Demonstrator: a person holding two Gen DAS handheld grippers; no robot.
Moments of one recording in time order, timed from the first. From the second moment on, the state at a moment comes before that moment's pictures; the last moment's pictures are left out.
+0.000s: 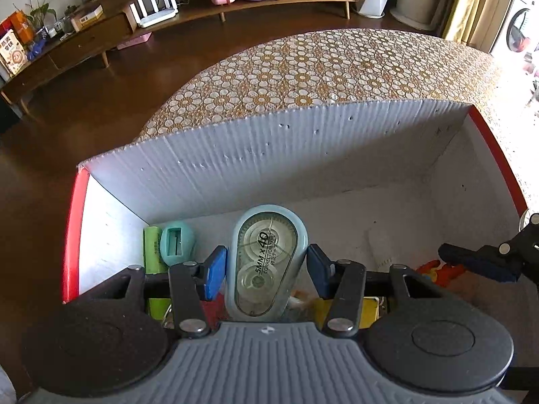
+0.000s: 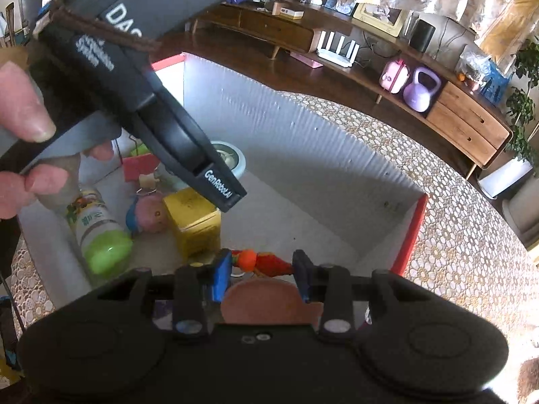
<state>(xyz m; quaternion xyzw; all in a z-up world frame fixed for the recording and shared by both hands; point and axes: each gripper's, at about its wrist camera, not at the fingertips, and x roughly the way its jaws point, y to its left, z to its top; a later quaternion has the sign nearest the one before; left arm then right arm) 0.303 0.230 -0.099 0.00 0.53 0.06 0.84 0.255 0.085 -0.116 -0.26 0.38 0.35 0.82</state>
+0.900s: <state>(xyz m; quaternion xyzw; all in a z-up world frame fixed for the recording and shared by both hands) 0.213 0.209 -0.037 -0.01 0.44 0.09 0.89 0.225 0.032 -0.066 -0.14 0.35 0.36 0.85</state>
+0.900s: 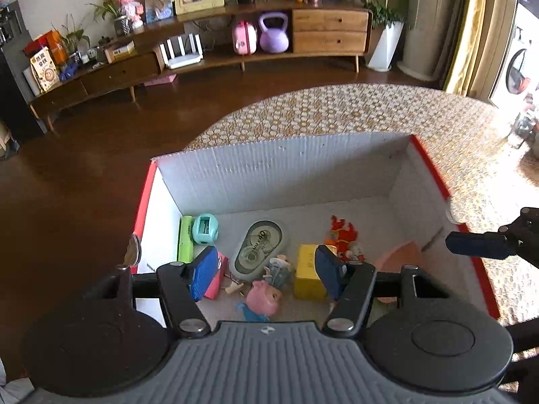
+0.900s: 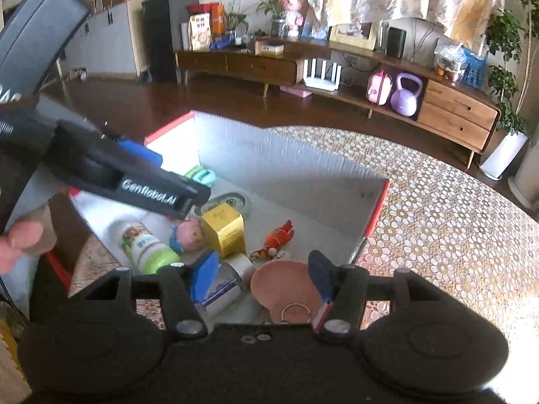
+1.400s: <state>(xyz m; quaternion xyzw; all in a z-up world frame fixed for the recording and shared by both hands) 0.143 0.181 0.010 0.00 0.34 0.08 0.94 0.188 -0.013 -0.025 -0.06 0.30 0.38 0.87</state>
